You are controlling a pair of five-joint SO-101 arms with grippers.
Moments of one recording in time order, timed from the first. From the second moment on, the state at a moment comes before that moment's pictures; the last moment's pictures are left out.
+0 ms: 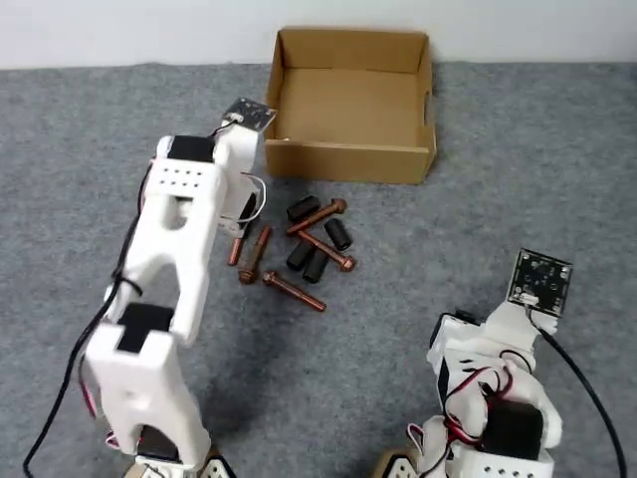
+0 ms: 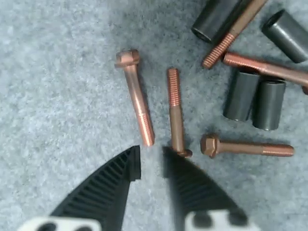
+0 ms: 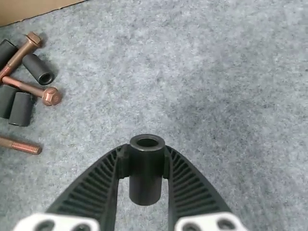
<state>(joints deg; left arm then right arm) 4.3 25.6 -15.9 88.8 -5.9 5.4 -87.6 65.1 81.8 -12.5</state>
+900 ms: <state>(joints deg) 0.2 63.6 -59.1 96.9 -6.2 5.5 -87.6 65.8 81.8 -12.5</state>
